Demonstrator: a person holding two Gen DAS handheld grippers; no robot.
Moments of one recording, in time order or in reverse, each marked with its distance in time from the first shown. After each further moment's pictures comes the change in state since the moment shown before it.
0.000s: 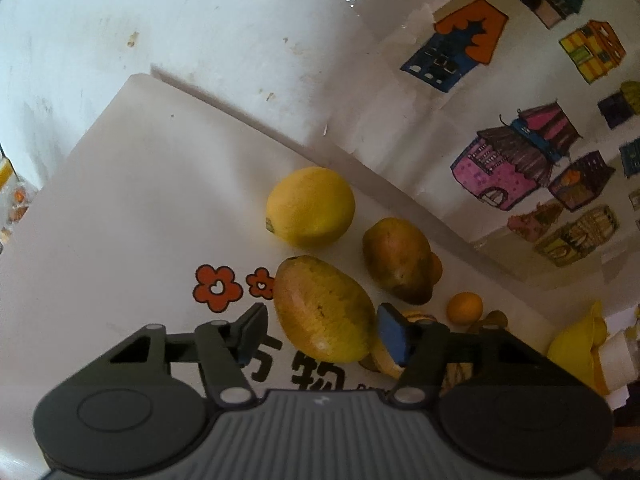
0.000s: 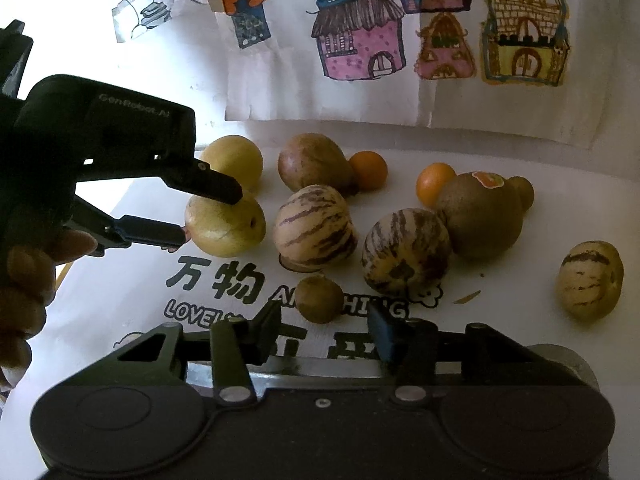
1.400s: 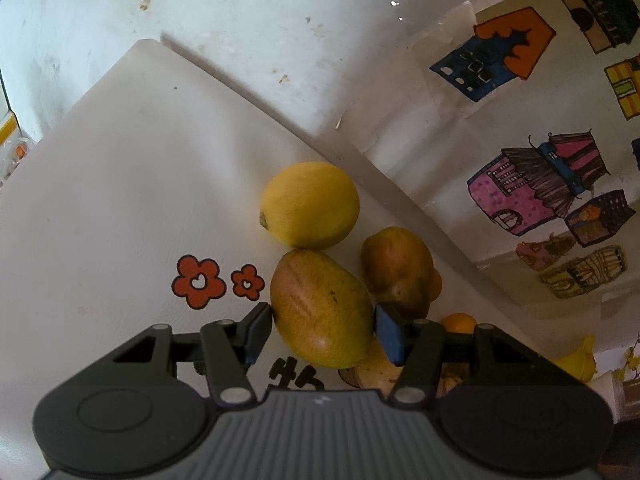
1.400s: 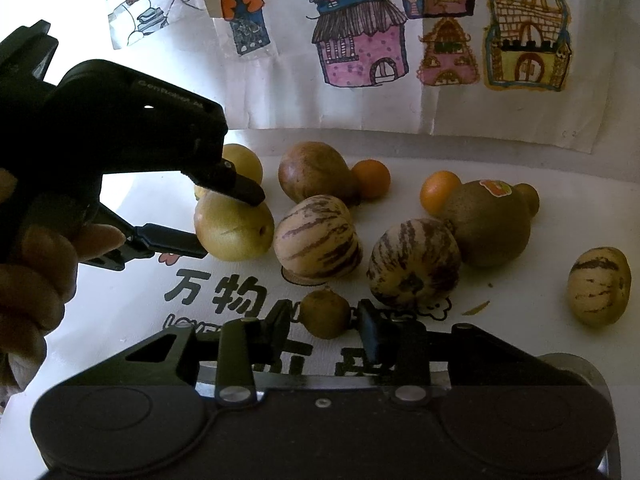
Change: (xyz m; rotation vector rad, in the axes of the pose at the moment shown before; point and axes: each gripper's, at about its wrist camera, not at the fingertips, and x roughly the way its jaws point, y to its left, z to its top) left arm 0.017 0.007 0.004 -0.122 0.041 -0.014; right arm 0.007 0.002 0.003 0.004 -0.028 -0.002
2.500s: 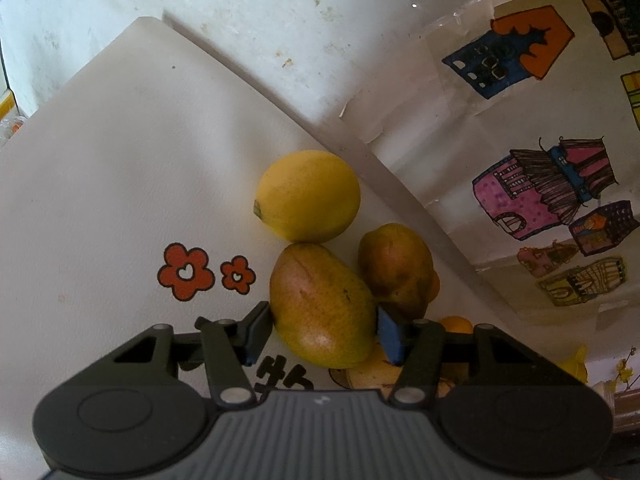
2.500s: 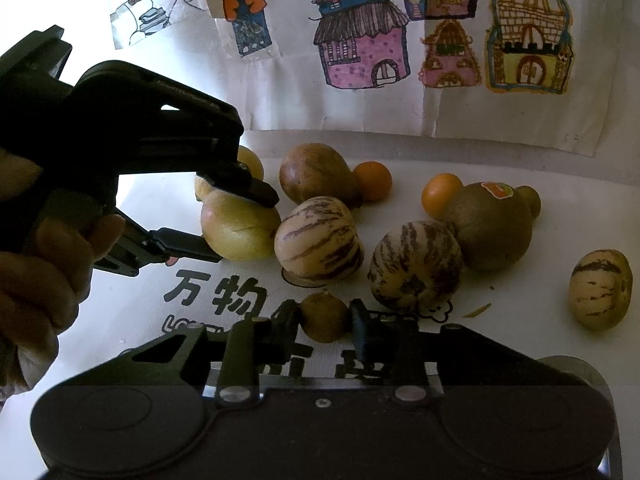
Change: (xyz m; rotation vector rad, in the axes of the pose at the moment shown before) left arm 0.006 0.007 0.002 -0.047 0.021 -0.025; right arm -0.001 0.001 0.001 -0.006 -0.005 0.002
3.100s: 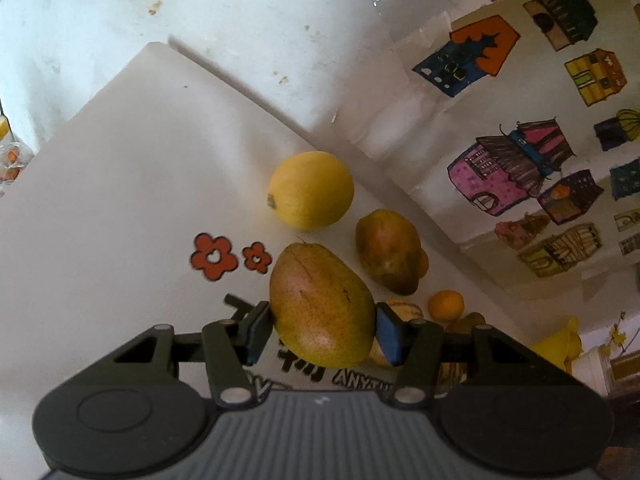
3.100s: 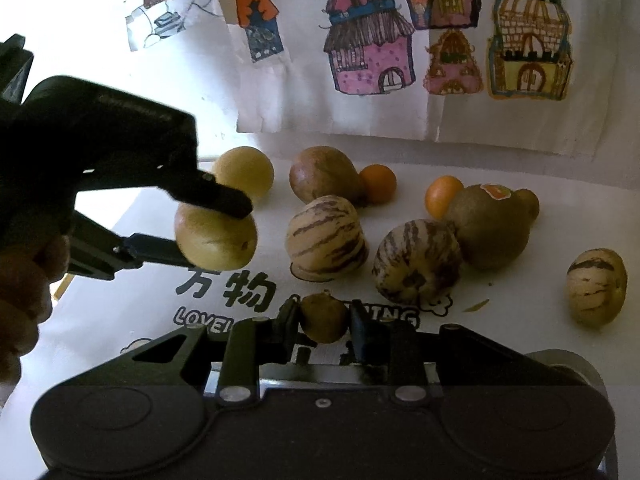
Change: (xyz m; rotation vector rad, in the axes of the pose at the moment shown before) left arm -0.035 0.007 -0.021 0.082 -0.041 -0.031; right arm -0.014 0.004 -0.008 -0.018 -0.023 0.010
